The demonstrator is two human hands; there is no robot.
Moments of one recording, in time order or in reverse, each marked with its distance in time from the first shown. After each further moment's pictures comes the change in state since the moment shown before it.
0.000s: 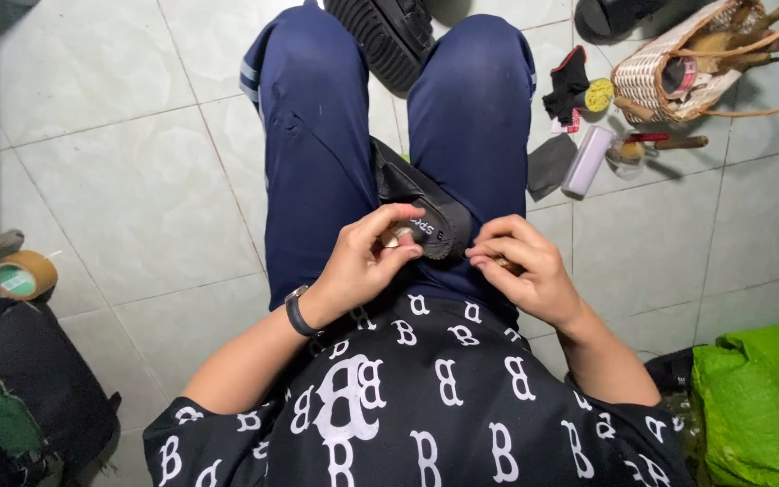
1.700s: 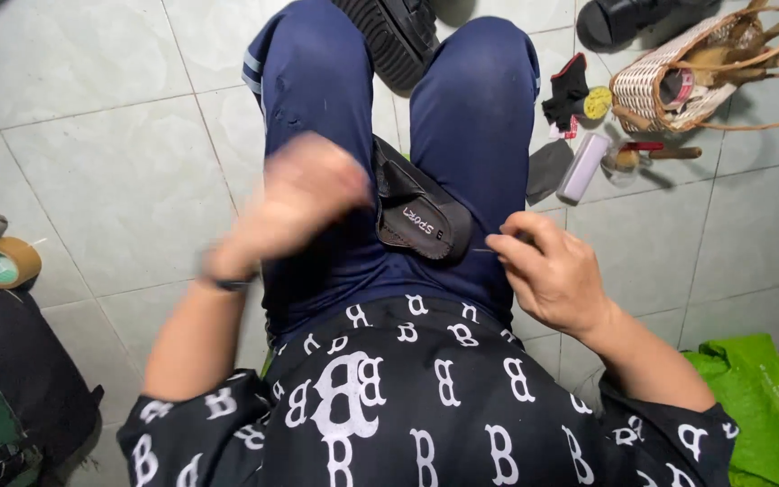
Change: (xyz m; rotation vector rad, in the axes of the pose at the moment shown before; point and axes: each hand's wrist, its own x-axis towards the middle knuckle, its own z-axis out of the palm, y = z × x) left_hand 0.036 0.026 -0.095 0.274 -0.165 -0.016; right_hand 0.005 -0.009 -0.027 -0.638 -0.012 -0.304
